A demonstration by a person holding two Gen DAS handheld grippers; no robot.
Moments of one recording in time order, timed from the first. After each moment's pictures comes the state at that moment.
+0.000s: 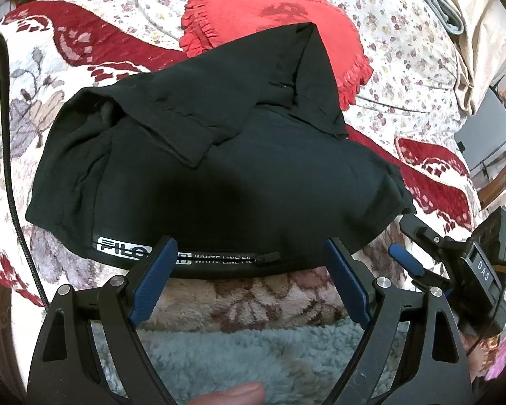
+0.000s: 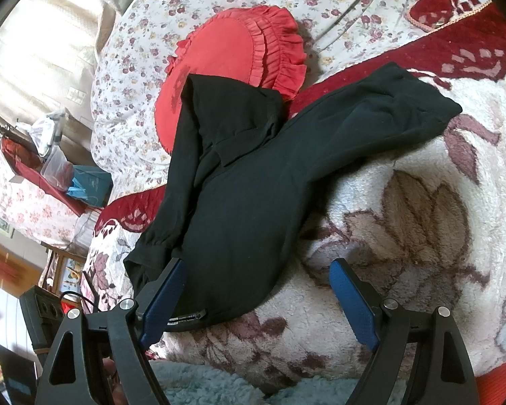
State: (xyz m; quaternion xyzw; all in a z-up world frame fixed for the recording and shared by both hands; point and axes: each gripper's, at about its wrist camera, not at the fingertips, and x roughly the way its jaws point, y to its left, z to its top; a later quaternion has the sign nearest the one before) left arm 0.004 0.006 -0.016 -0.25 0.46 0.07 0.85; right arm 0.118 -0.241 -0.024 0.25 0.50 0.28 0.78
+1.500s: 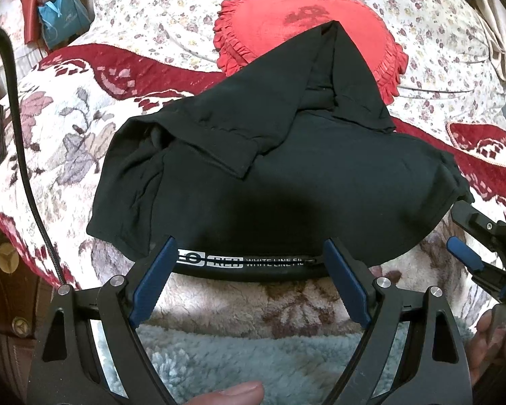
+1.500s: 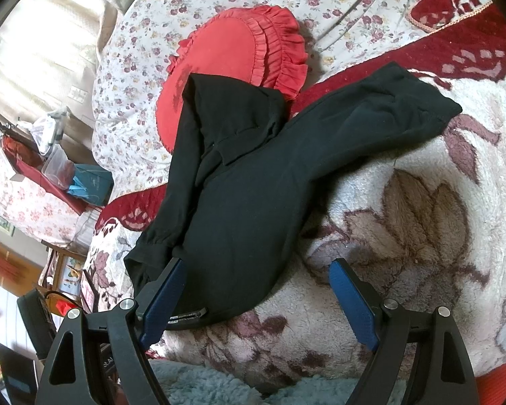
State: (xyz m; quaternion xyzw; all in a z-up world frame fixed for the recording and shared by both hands) left arm 0.000 -0.018 -0.014 -0.12 0.46 0.19 0.86; right arm 0.119 -0.243 -0.023 0.25 0.50 0.28 0.78
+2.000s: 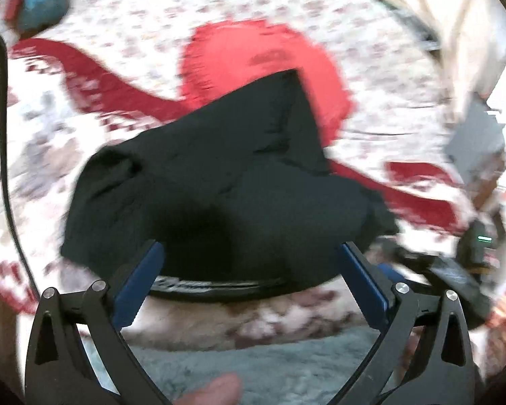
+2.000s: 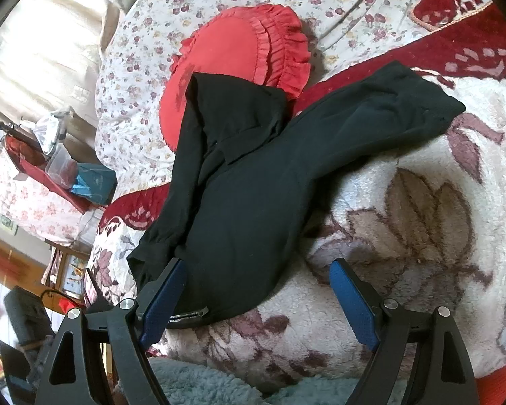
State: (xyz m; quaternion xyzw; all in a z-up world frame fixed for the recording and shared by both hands) left arm -0.022 0.014 0.023 -0.23 0.38 0.03 0.90; right arm 0.114 -0.242 -0.026 0.25 0.50 0.28 0.78
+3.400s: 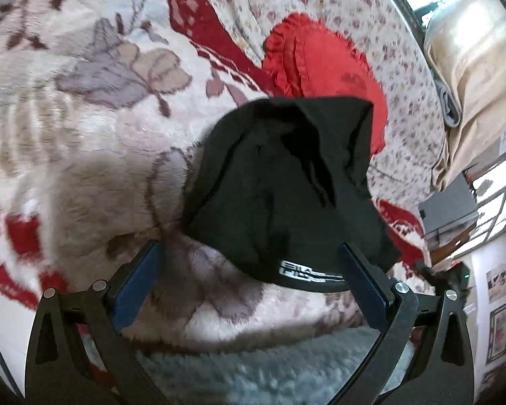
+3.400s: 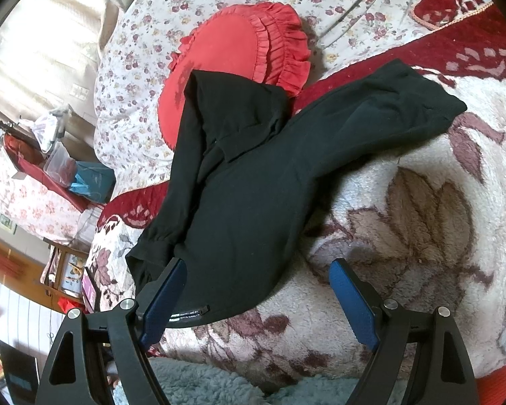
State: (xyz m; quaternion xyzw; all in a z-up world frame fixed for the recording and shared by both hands) left arm -0.077 0.174 -0.088 -0.41 0.37 0.03 0.83; right arm 0.119 -0.239 -0.027 0.25 0.50 0.28 0.78
